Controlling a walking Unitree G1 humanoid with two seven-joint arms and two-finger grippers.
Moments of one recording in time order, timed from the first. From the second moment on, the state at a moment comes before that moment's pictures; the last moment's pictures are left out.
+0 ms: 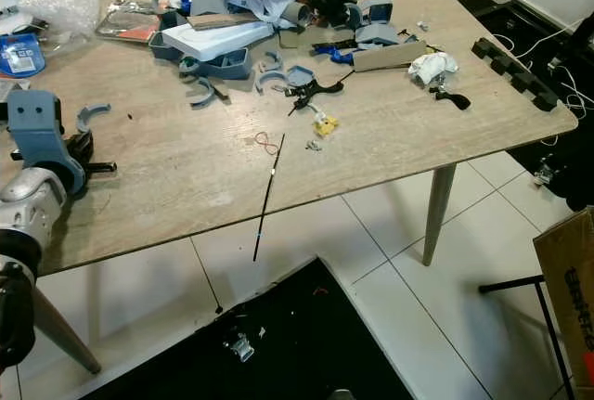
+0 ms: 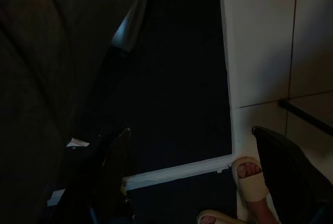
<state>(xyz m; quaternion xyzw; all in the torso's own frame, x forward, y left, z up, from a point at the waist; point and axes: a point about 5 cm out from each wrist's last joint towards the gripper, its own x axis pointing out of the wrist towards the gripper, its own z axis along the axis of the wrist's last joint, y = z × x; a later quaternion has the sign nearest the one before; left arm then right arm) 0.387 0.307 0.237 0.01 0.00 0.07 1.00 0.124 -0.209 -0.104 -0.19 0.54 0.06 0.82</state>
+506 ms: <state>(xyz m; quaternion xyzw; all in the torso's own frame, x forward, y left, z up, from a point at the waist) 0.392 0.285 0.246 -0.12 -0.05 -0.06 0.99 0.128 -0.207 -0.104 -0.19 0.55 0.06 0.81</state>
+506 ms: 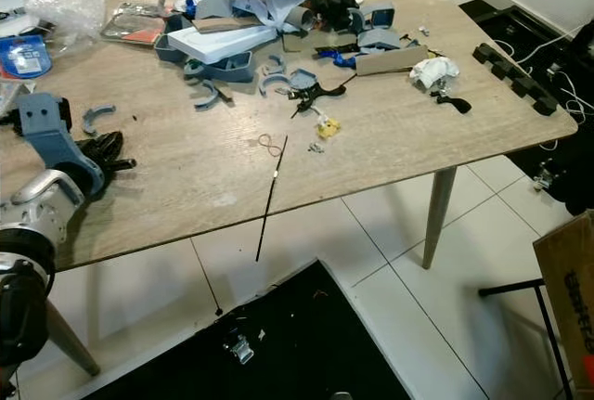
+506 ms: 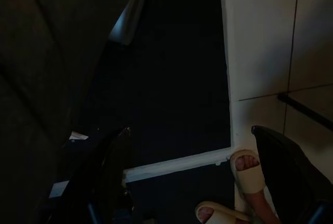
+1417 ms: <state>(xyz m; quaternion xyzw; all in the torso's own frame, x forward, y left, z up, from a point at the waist) 0.402 0.274 0.303 0.08 -0.14 0.06 0.99 0.121 -0.210 -0.104 -0.19 0.54 0.04 0.82</state>
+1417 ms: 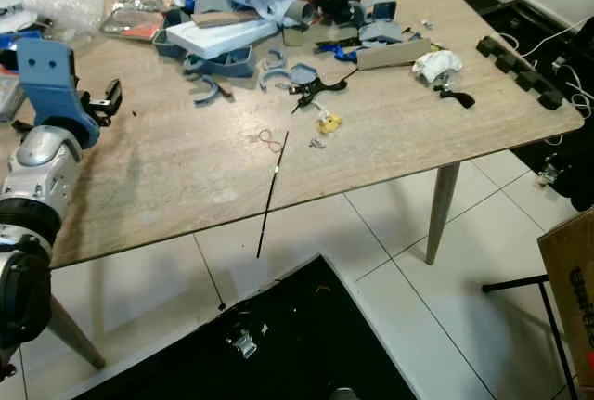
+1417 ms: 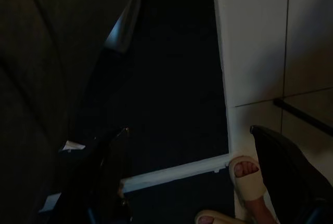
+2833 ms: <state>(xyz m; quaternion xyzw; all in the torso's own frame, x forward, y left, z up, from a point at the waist) 0.401 0.291 0.282 -0.06 -0.07 0.11 0.99 0.043 -0.244 -0.110 -0.18 0.59 0.08 0.78</state>
